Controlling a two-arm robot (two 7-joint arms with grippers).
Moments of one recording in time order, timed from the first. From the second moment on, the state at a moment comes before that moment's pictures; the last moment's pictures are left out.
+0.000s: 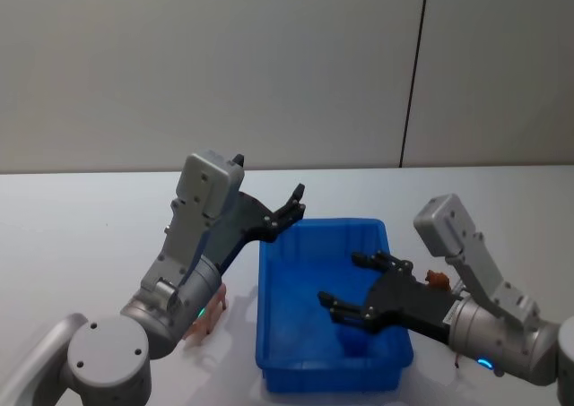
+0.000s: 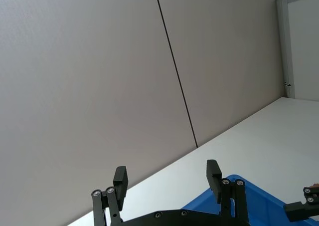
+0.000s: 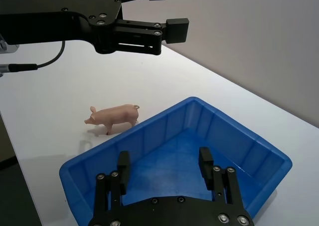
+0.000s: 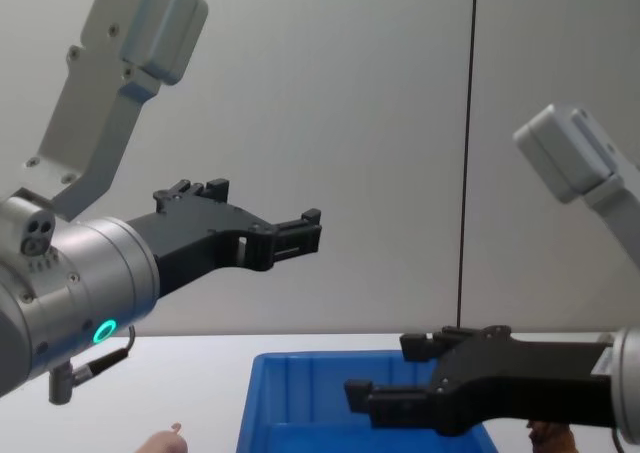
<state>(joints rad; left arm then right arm) -0.24 0.38 0.45 -1.63 -0.20 0.01 -0.01 0.20 0.27 -0.35 -1.54 0.11 0.20 0.61</state>
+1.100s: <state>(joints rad) -0.24 0.38 0.45 -1.63 -0.20 0.01 -0.01 0.11 0.40 -0.25 -1.58 0.26 0.21 0.44</state>
